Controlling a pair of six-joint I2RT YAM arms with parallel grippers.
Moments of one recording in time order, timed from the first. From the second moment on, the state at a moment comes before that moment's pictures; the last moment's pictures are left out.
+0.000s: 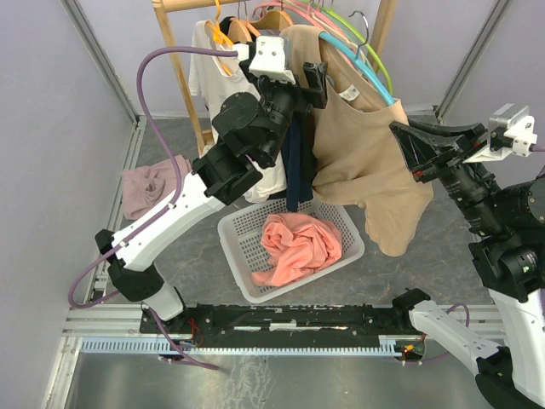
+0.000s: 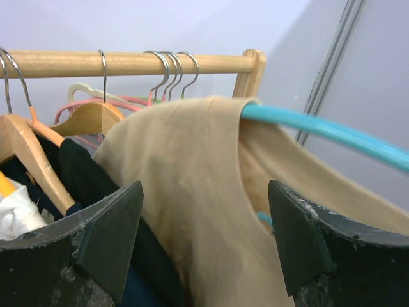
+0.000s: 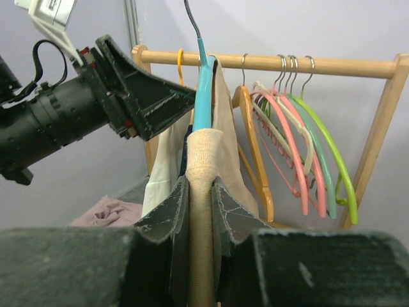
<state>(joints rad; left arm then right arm) -1.00 1.60 1.96 0.04 -0.62 0.06 0.42 0.81 1.48 -0.25 -0.17 0.10</state>
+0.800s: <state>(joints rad) -0.87 1.70 2.07 0.05 -0.38 0.03 0.42 0.80 1.44 -0.25 -0.20 0.12</state>
